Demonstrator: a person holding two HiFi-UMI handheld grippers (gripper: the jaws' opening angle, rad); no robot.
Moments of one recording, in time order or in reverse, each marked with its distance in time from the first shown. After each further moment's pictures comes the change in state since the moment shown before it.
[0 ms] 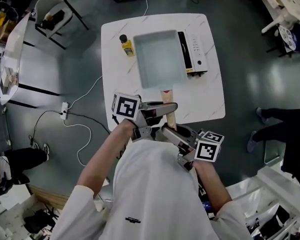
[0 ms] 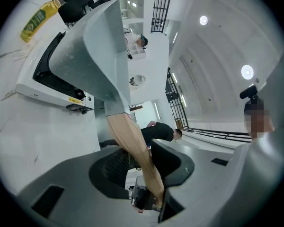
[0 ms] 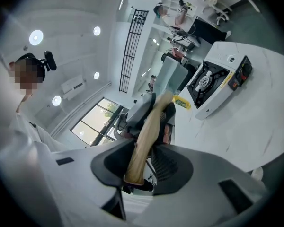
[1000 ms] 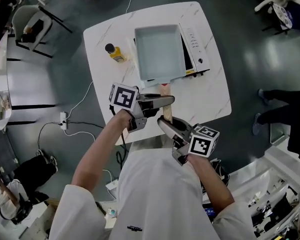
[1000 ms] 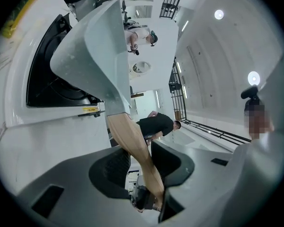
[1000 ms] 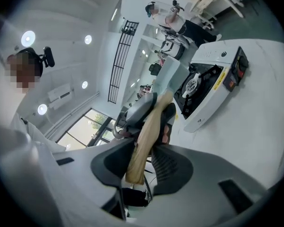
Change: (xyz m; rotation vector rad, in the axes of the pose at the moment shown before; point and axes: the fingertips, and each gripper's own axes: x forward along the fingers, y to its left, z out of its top) left arm -0.003 0.076 0.050 -0.050 0.194 -0.033; right arm 0.061 -0.070 0.035 0.058 -0.140 -0.123
